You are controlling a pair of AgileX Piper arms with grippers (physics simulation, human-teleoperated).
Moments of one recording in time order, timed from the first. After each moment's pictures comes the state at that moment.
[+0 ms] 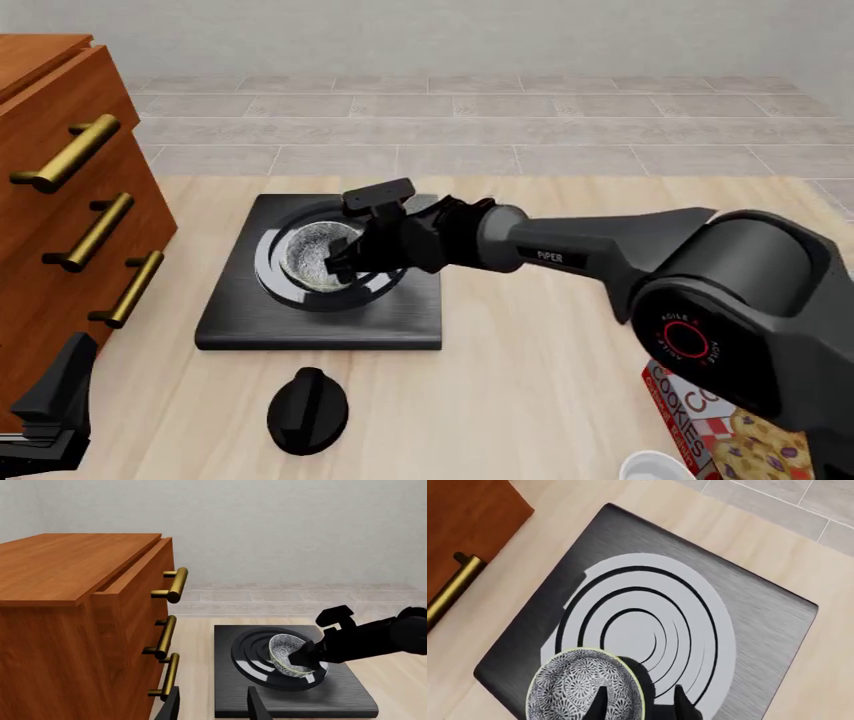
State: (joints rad) left arm 0.00 0.00 0.00 0.00 0.00; right arm 0.73 2.22 -1.61 0.22 0.19
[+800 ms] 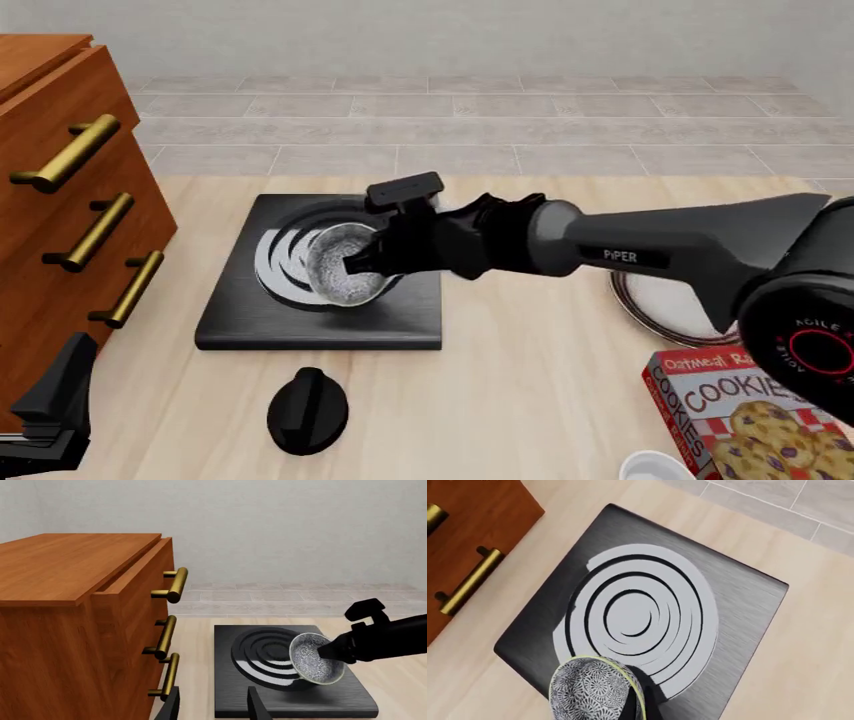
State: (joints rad) left arm 0.00 0.00 0.00 0.00 0.00; right arm 0.72 2.02 -1.38 0.14 0.20
